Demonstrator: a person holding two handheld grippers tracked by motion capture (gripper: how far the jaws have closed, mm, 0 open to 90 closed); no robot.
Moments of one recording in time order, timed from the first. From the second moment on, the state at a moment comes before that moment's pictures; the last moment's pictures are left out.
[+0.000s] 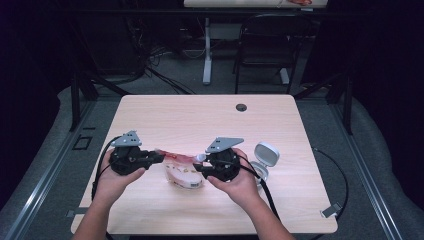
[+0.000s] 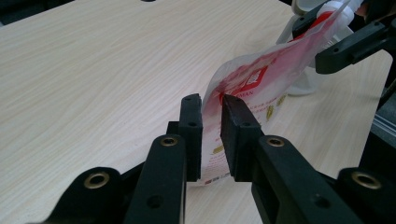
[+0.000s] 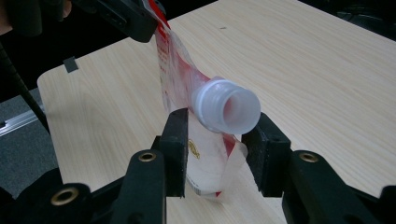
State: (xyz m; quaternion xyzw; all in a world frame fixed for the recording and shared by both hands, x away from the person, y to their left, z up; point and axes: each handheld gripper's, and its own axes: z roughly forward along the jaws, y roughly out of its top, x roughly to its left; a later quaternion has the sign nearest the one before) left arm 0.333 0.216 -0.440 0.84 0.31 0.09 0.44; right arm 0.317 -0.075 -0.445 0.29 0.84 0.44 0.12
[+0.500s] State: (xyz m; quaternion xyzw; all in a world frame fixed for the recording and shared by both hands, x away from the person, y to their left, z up) left arm 0.328 0.213 -0.435 0.84 0.30 0.11 0.44; right arm 0.313 -0.079 -0.444 0.30 0.84 0.44 0.13
